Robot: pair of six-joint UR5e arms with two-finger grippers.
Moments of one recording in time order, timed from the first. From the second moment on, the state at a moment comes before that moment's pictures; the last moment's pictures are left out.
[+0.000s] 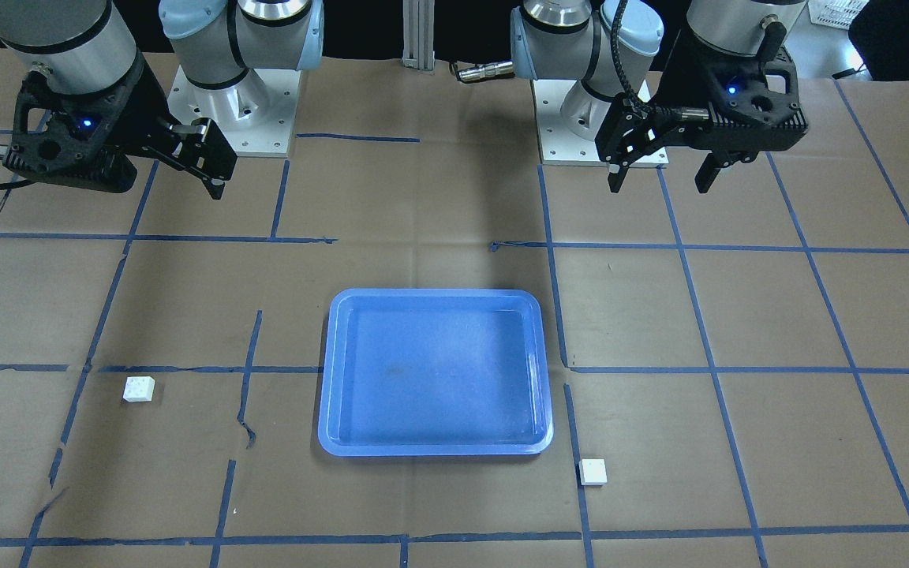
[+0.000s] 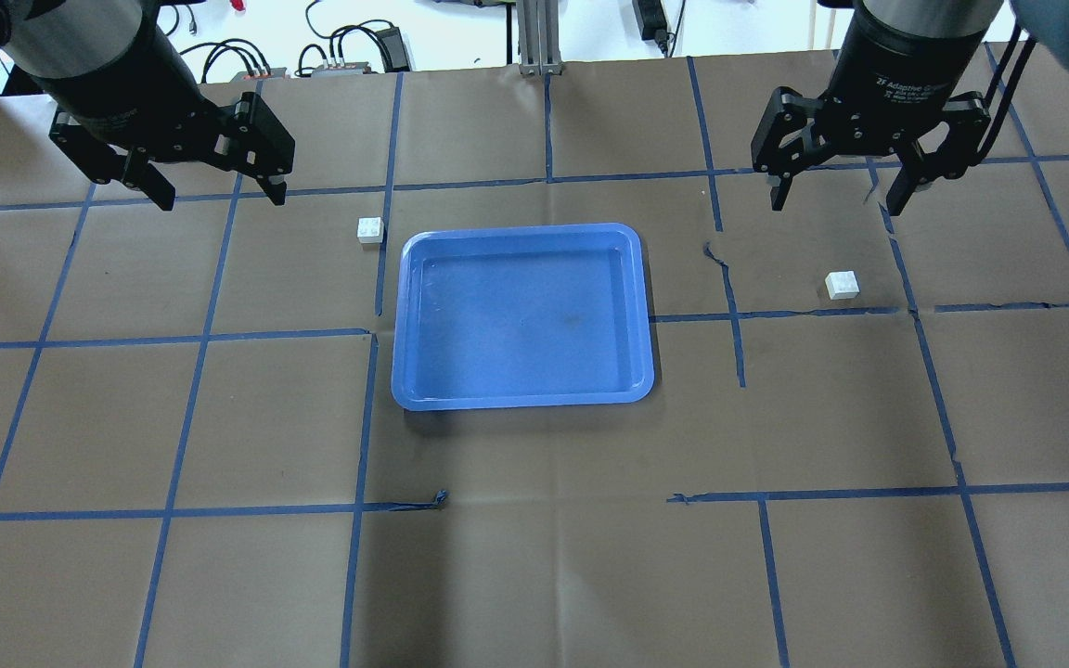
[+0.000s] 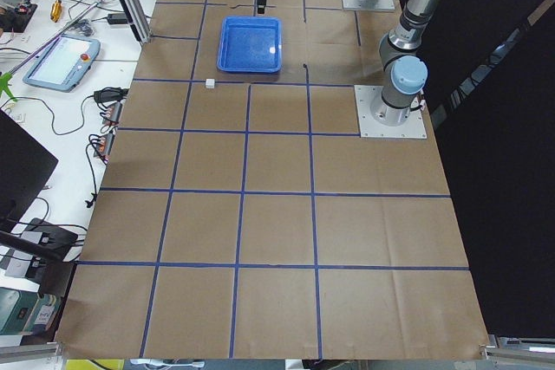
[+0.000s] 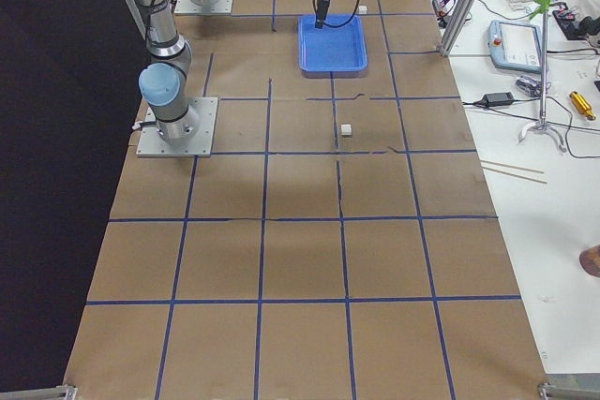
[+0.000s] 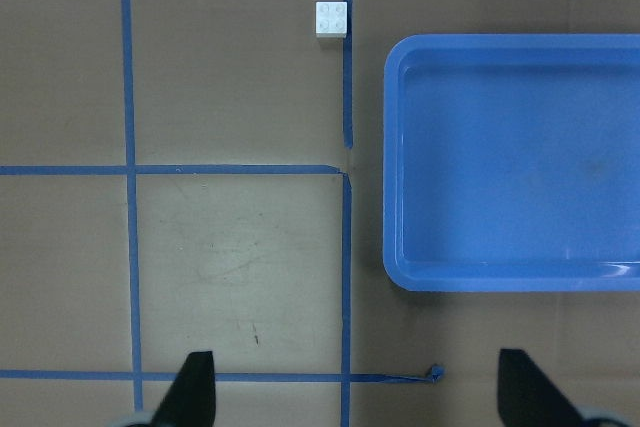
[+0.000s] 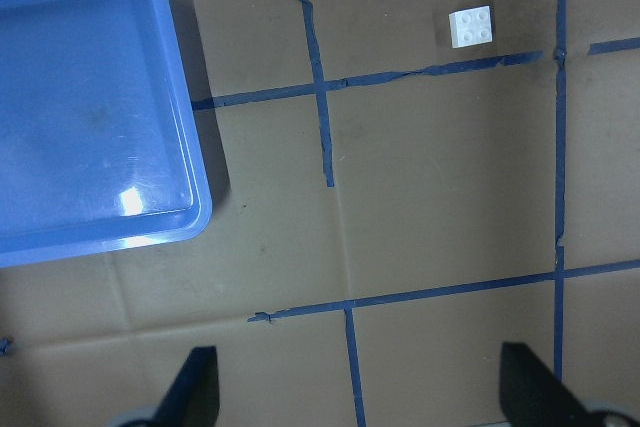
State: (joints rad) left arm -1.56 -1.54 -1.50 -1.60 1.59 0.01; right arm 1.57 -1.51 1.44 -1.39 -1.58 0.13
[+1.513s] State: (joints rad) left arm -1.56 -1.55 -1.53 -1.59 1.58 0.34; right arm 1.47 -1.51 1.44 -1.39 -1.60 -0.41
